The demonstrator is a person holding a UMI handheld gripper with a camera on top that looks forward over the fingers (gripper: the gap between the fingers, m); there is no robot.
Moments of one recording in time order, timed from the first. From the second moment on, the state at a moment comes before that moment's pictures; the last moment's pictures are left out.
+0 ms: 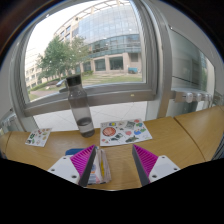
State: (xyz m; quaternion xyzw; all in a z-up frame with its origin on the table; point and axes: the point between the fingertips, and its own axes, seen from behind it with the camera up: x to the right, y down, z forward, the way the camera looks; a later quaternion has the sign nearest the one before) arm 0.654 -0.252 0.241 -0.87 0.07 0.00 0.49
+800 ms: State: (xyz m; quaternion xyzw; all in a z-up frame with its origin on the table) arm 0.398 -0.397 0.288 -0.82 -0.03 0.02 0.57
